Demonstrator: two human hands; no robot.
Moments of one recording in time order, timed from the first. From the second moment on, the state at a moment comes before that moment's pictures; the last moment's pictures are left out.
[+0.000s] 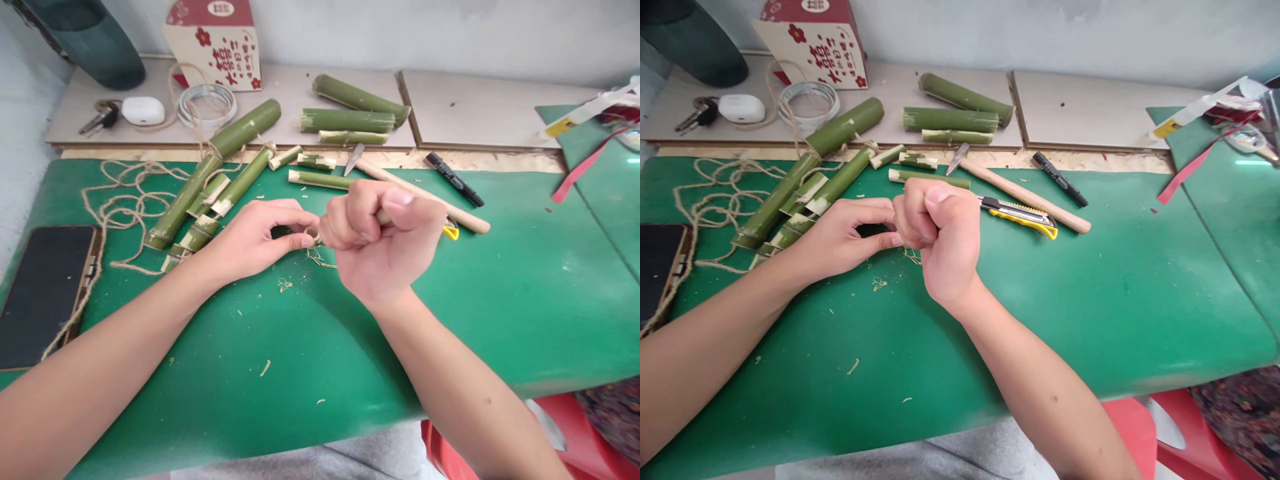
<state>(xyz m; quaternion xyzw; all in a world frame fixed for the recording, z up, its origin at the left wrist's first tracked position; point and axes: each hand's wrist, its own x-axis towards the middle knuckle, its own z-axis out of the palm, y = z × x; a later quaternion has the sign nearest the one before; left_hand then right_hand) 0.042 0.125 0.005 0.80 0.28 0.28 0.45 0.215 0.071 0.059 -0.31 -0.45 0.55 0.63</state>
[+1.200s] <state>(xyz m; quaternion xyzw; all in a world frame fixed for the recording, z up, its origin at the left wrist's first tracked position) 0.043 0.124 0.008 0.77 0.29 0.26 0.50 0.217 0.069 0.066 -0.28 -0.43 0.55 0.66</state>
